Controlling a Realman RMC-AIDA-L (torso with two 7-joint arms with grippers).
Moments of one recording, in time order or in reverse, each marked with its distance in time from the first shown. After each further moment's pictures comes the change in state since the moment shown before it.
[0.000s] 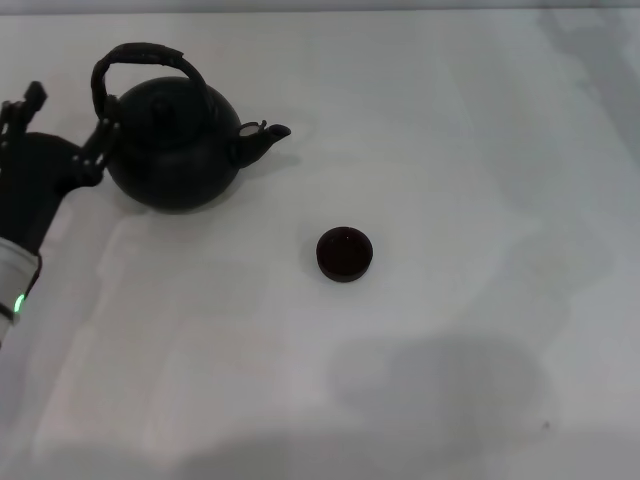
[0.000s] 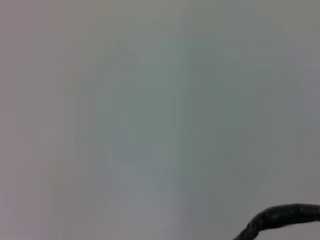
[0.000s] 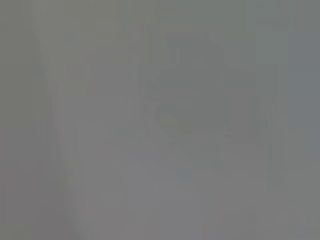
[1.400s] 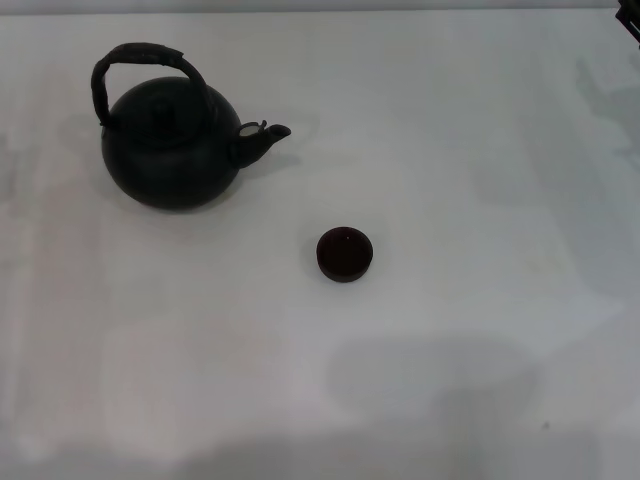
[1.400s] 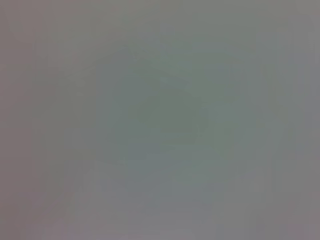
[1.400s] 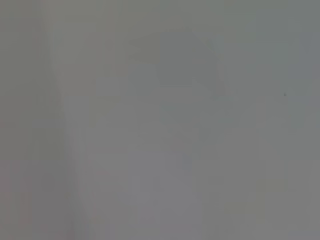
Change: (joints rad) left arm 0.003 0.006 -0.007 -0.065 -0.429 0.068 -0.158; right arm -0.168 0.000 -0.046 0.086 0.007 0.204 -0.067
